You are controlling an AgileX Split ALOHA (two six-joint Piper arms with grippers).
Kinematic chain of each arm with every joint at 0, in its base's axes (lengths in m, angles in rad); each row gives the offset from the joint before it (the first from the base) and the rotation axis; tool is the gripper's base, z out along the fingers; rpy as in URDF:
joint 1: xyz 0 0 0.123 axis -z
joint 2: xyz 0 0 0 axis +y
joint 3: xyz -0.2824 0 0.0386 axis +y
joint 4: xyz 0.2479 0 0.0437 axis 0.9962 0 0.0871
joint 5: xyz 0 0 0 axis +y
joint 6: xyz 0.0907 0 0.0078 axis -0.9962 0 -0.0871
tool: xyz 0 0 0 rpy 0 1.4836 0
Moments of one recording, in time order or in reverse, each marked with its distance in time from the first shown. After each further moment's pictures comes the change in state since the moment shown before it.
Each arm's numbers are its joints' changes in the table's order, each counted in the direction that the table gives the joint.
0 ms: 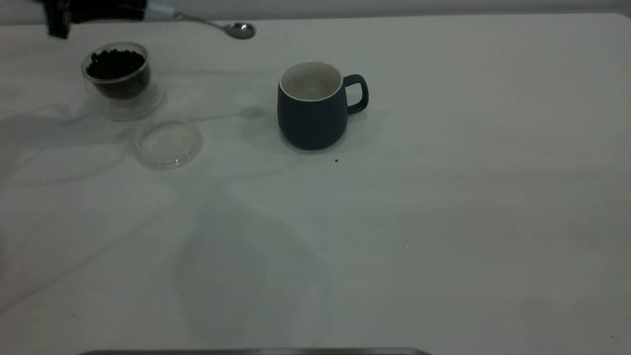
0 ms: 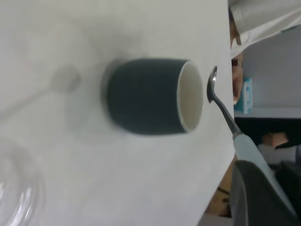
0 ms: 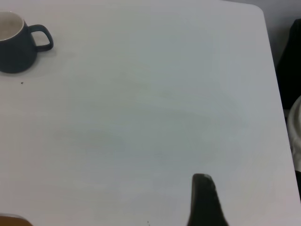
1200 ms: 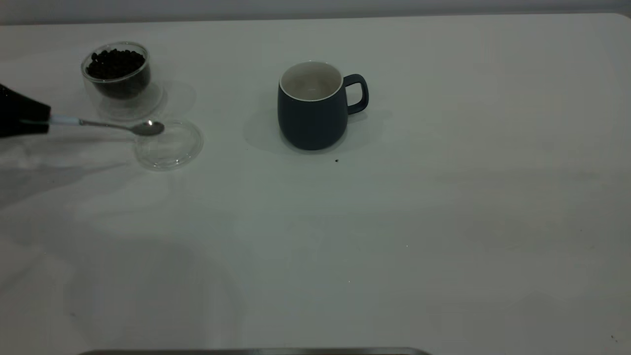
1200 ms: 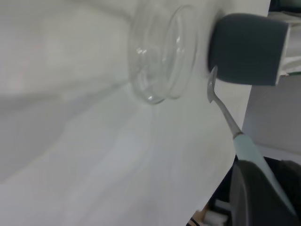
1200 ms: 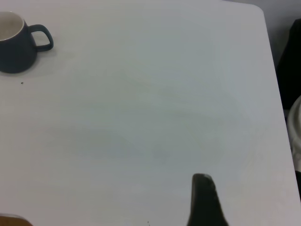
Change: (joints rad) left arm -0.320 0.097 0.263 0.067 -0.015 -0.175; right arm 0.000 0.000 0.000 0.000 0.000 0.000
